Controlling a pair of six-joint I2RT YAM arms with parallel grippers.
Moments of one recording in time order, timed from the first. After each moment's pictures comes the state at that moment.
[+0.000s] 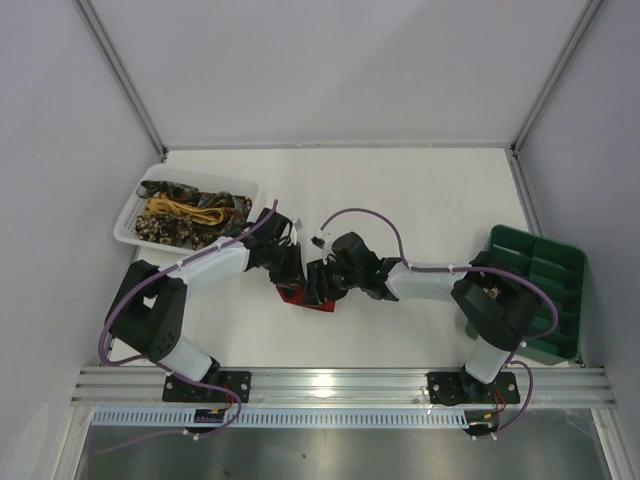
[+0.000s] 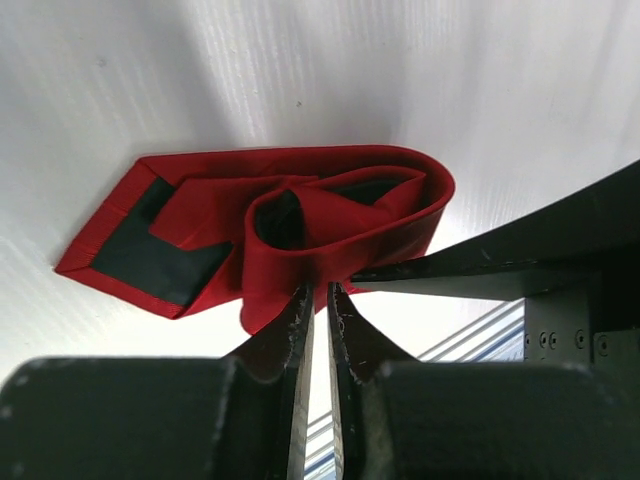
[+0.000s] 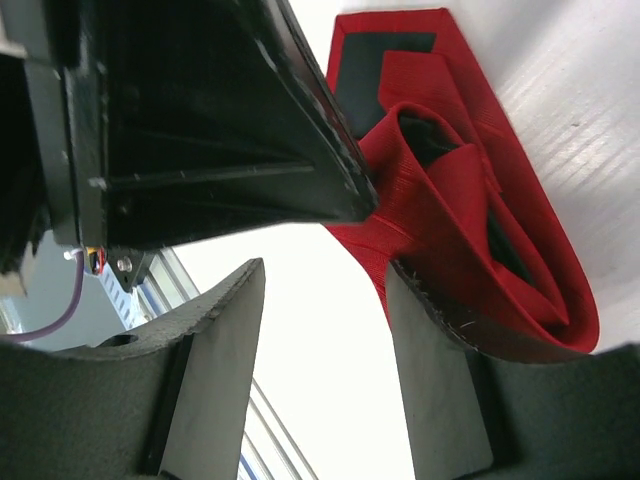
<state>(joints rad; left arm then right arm) -0.51 1.54 0.91 -0.49 0.37 -0.51 0.89 1.71 0.90 0.14 -0.38 0.55</state>
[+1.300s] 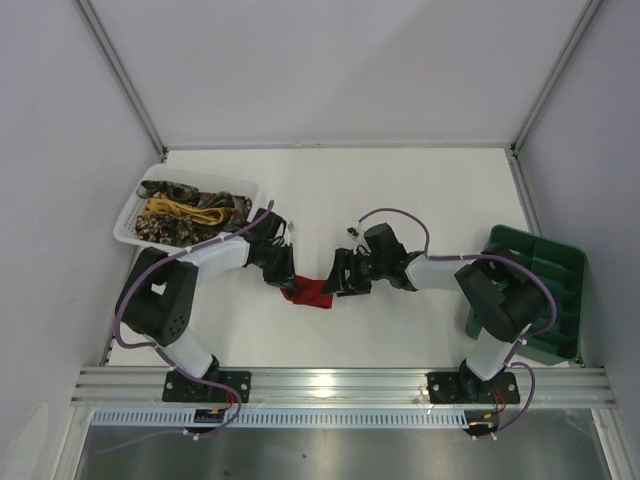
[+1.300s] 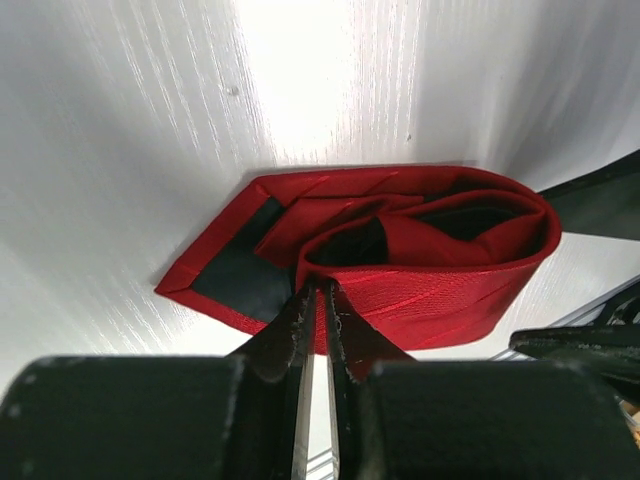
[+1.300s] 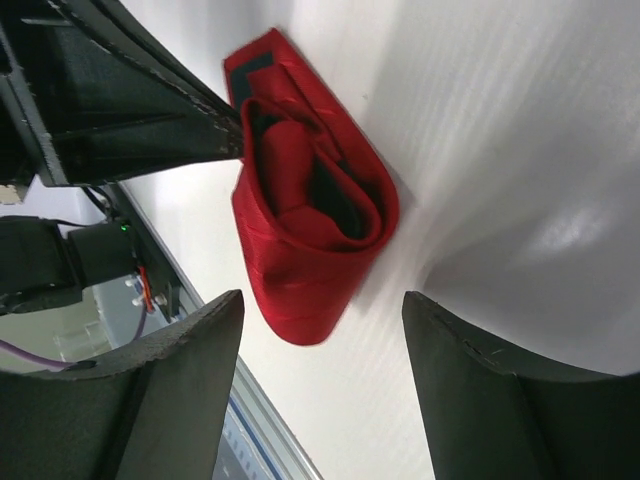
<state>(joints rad) -0.44 1.64 0.90 -0.48 0.35 -0.46 0.66 1.71 0.79 0.16 -0.57 0.69</state>
